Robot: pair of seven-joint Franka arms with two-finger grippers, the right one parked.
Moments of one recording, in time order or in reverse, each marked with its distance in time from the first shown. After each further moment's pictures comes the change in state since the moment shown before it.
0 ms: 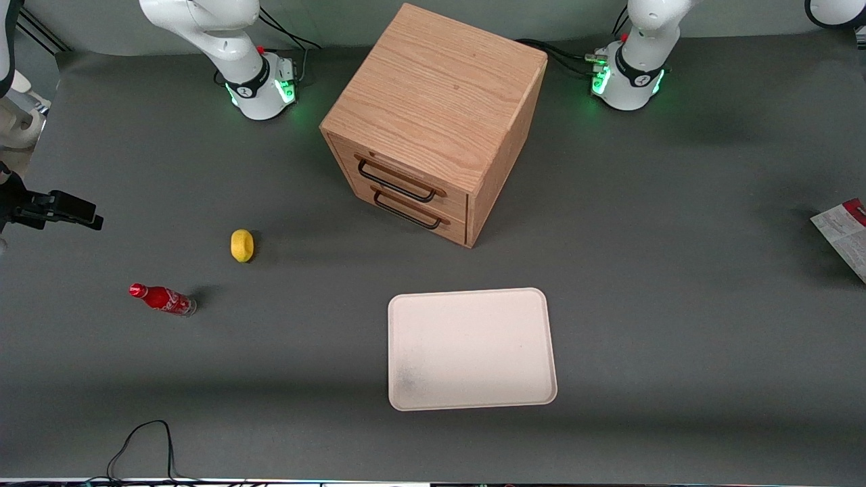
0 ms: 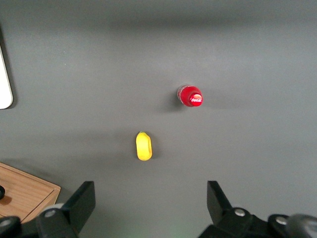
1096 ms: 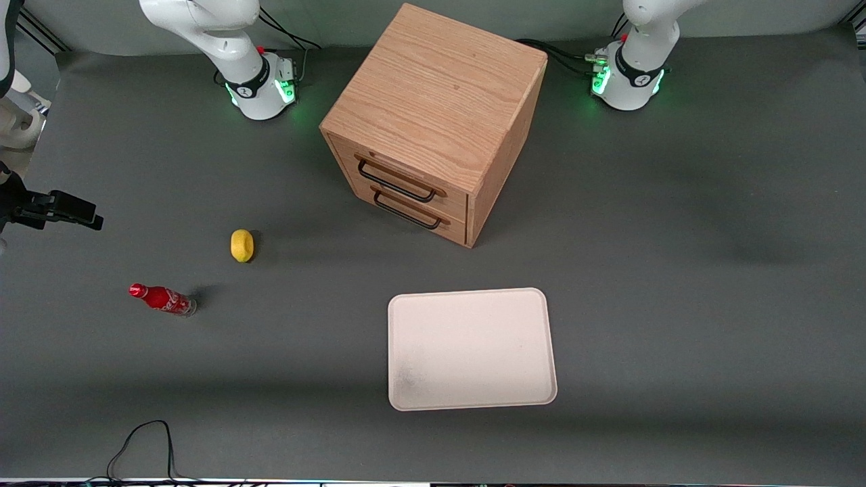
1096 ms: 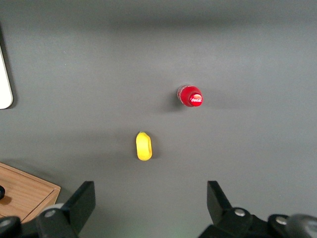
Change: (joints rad) arm -0.252 -0.252 -0.009 0.423 0.009 -0.817 0.033
